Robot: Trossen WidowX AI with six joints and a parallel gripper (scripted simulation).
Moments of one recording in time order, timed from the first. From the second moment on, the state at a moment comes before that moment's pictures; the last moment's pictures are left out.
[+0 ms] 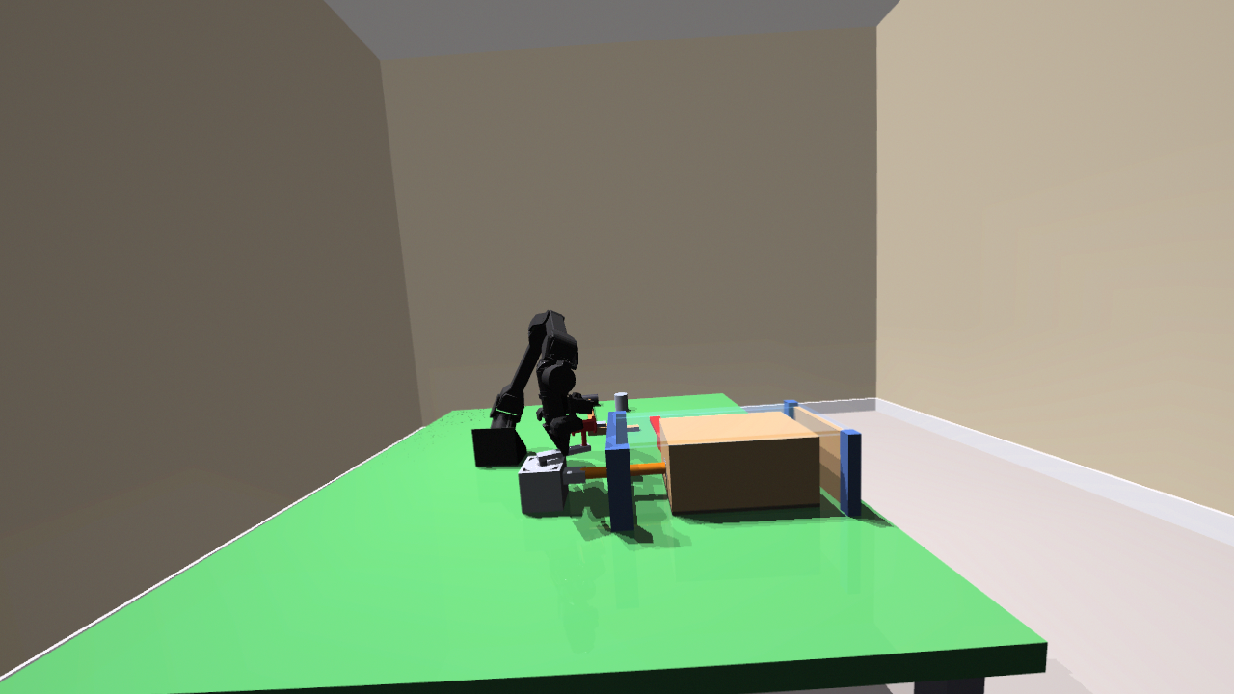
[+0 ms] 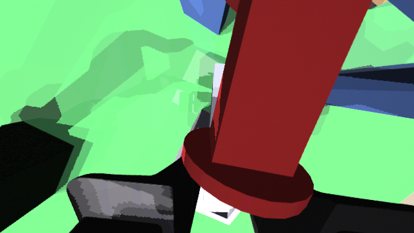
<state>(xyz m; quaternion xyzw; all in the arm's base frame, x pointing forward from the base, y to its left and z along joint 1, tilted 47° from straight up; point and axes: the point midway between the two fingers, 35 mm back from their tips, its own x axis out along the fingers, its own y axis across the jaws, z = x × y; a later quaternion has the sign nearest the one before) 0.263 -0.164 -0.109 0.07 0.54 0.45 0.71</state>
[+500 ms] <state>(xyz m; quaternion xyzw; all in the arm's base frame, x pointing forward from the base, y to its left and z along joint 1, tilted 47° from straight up) 0.263 -0.160 -0.114 0.07 0.54 0.45 0.71</state>
